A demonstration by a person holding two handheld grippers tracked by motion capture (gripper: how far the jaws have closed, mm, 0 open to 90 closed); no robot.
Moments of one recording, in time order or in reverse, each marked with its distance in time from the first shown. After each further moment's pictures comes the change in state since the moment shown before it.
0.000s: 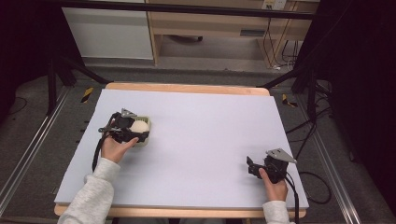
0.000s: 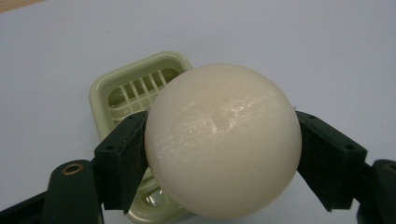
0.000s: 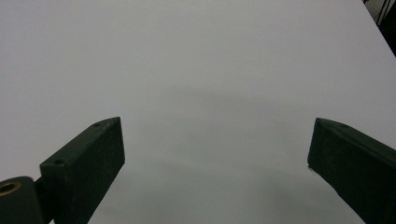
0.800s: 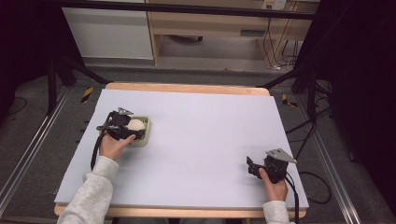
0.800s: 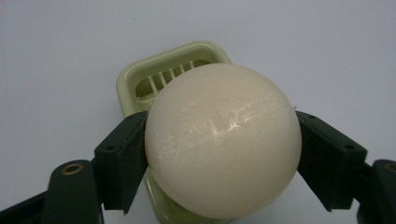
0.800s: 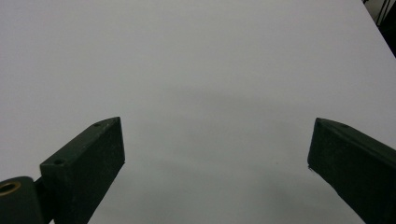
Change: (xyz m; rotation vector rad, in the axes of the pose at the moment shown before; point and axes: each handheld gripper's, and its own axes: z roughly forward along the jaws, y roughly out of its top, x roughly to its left) left arm 0.018 -0.003 0.013 0.027 0.034 -0.036; right arm 0.000 0.000 0.000 -0.001 -0.001 -0.001
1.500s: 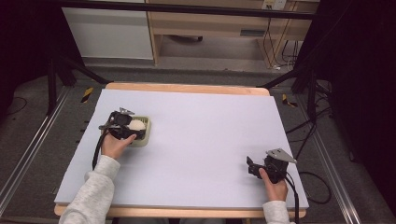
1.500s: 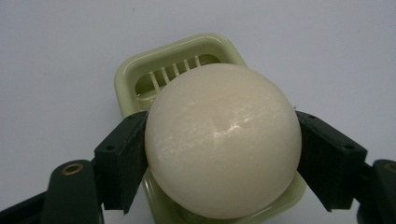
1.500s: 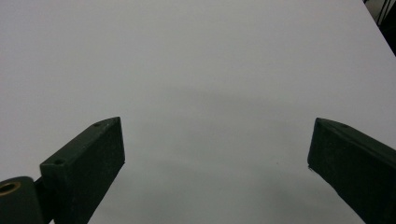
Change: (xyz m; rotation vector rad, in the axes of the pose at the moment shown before) left arm 0.002 -0.001 0.012 0.021 0.004 -0.008; right arm 0.000 0.000 0.000 0.000 0.002 0.001
